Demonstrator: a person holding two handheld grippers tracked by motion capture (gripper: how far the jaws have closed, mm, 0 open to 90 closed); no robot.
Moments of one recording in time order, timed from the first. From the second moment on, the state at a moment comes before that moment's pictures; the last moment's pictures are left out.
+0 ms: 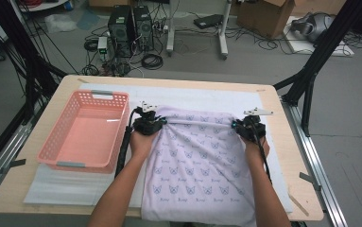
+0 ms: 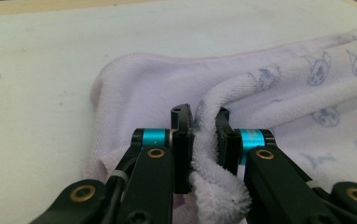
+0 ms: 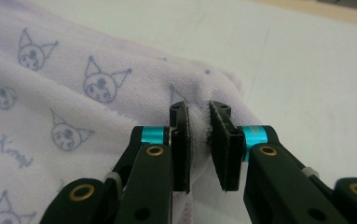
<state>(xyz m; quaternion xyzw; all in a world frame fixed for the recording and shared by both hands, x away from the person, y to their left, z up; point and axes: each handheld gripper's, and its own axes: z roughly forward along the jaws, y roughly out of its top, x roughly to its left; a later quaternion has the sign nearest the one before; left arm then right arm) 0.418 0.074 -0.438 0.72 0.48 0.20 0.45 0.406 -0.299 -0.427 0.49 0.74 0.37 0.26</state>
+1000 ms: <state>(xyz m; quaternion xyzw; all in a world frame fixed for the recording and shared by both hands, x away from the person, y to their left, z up) 0.333 0.094 -0.442 0.78 0.44 0.13 0.43 0.329 -0.334 -0.431 0.48 0.76 0.38 0.21</state>
